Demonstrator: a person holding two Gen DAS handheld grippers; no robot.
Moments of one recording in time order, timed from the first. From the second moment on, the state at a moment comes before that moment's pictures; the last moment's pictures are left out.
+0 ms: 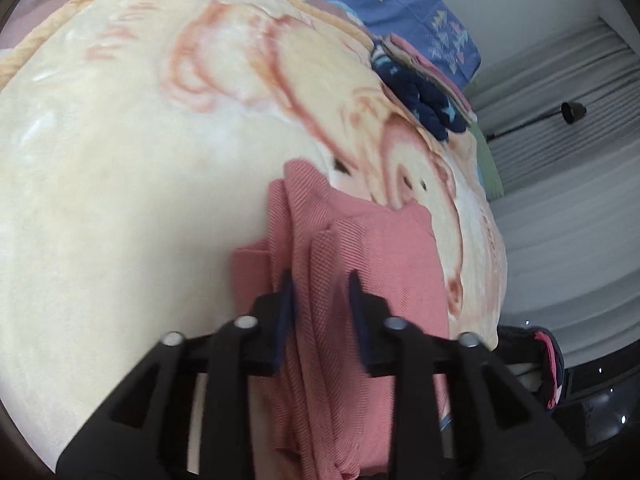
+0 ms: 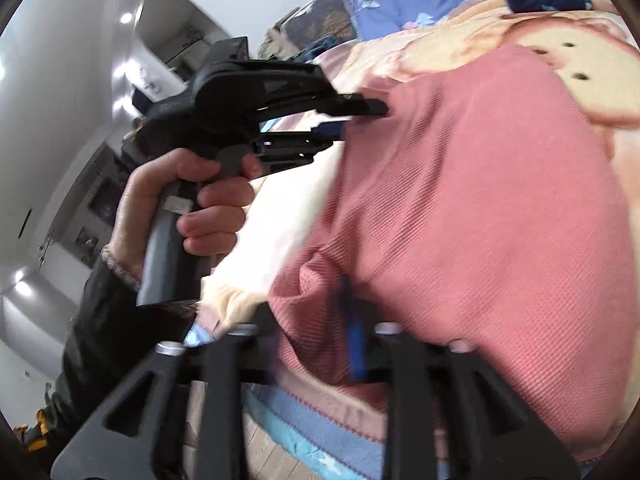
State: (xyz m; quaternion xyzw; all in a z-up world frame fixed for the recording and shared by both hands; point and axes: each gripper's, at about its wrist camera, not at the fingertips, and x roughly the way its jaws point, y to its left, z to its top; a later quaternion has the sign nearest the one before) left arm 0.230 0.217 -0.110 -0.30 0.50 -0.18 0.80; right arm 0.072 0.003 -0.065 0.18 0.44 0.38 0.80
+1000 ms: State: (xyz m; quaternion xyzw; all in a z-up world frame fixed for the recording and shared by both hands) left arm 0.182 0.202 -0.135 -0.34 0.51 -0.21 0.76; right arm 0.186 -0.133 -0.086 0.31 0.50 0.31 0.75
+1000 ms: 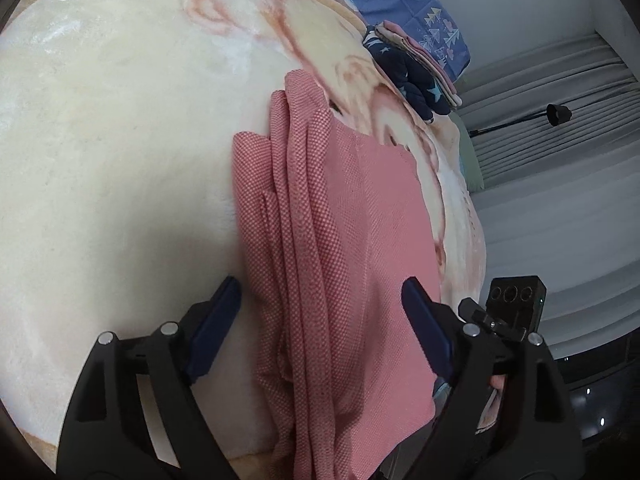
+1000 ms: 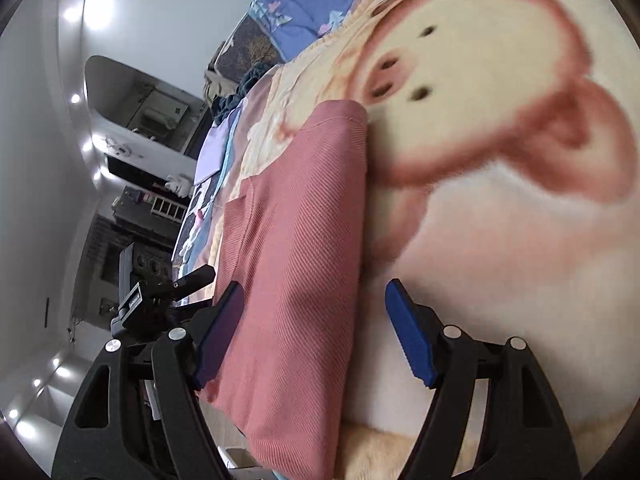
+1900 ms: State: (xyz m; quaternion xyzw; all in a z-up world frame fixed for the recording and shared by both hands) left arm 0.174 0.177 -0.079 -0.31 0.42 -0.27 0.81; right arm 0.160 -0.113 -0.031 0.24 0.39 0.30 0.84
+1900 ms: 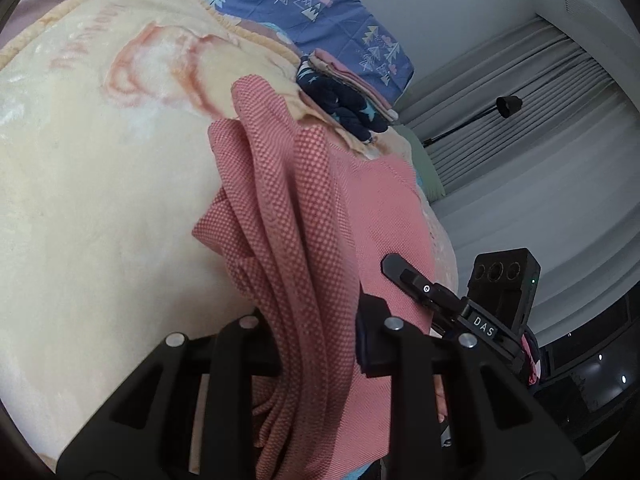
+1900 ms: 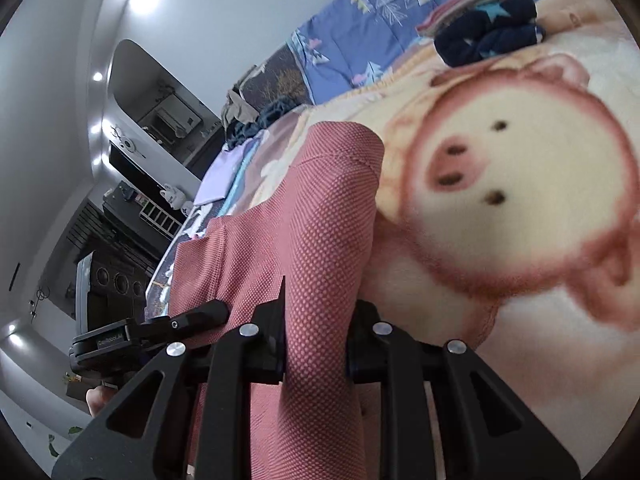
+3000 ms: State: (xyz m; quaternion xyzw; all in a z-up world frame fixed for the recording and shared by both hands) left arm 0.313 -0.150 -0.021 -0.27 0.45 -0.45 0.73; right arm 0.214 -0.427 0.028 0.31 0.31 0.15 0.89
